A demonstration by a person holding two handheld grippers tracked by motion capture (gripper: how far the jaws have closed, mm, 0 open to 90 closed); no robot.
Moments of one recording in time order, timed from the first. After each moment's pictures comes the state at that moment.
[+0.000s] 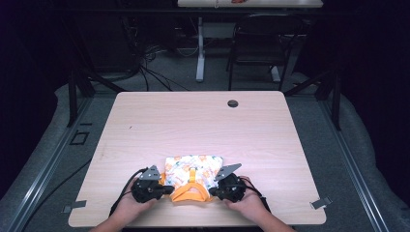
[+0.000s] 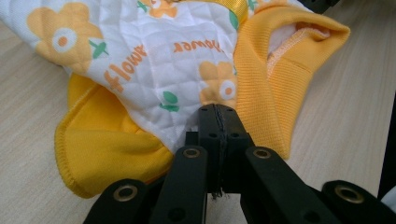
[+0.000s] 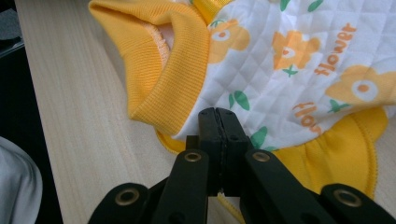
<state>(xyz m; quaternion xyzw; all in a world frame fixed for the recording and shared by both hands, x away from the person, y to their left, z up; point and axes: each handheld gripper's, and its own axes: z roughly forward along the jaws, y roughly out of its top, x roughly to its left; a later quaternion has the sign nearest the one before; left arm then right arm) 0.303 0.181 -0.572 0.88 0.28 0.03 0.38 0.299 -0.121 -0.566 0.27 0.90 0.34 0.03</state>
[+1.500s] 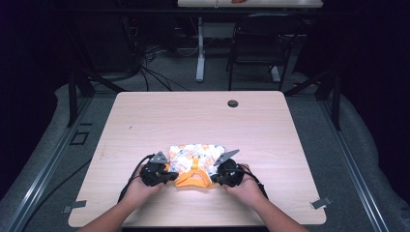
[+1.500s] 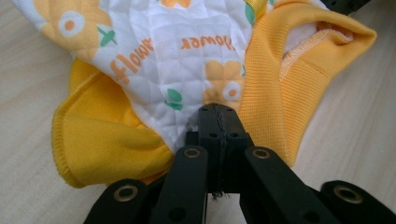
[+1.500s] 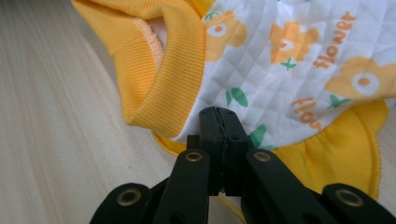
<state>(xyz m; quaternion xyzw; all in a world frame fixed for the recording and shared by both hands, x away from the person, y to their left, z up) 0.353 0.163 -0.572 0.88 0.32 0.04 0.35 0.343 -0.121 -0.565 0.30 0.90 0.31 0.04</state>
